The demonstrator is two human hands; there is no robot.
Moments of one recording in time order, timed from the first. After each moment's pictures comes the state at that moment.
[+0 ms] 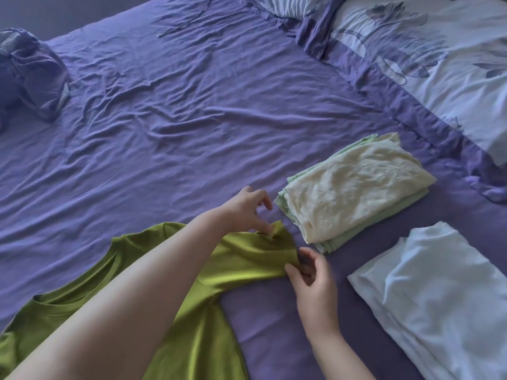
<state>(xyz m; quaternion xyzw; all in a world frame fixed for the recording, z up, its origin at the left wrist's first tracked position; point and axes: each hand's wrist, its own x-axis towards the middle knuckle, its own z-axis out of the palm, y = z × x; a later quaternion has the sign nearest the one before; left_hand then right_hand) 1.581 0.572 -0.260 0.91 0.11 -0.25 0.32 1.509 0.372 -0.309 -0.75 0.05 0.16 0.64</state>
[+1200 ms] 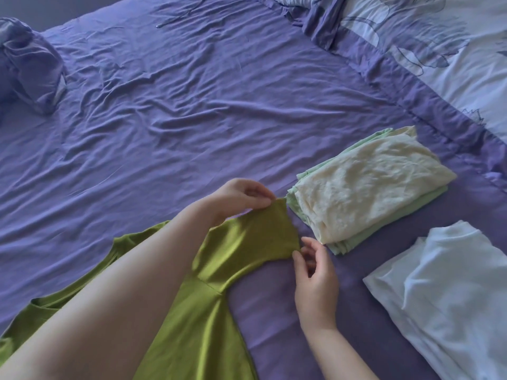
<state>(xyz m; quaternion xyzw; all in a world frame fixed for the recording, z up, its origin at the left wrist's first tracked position) 1.580 0.601 -0.260 0.75 0.21 -0.19 0.59 1.512 0.401 -0.311 -0.83 0.02 0.05 0.56</state>
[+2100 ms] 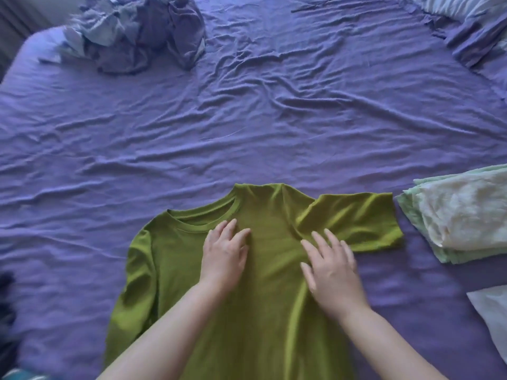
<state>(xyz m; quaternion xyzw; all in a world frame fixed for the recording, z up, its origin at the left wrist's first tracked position) 1.297 0.647 -0.288 0.91 0.38 -0.05 0.16 1.429 0.479 -0.279 -0.88 -0.45 0.08 0.10</state>
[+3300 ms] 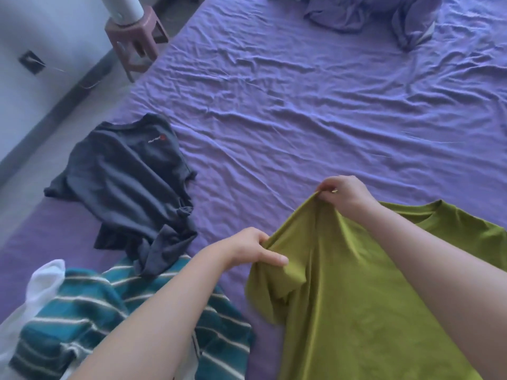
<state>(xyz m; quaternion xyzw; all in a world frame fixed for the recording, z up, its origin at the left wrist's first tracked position) 1.009 0.767 -0.252 0.55 0.49 -0.06 0.67 1.253 0.786 -0.250 -0.74 -0.58 0.30 0.13</state>
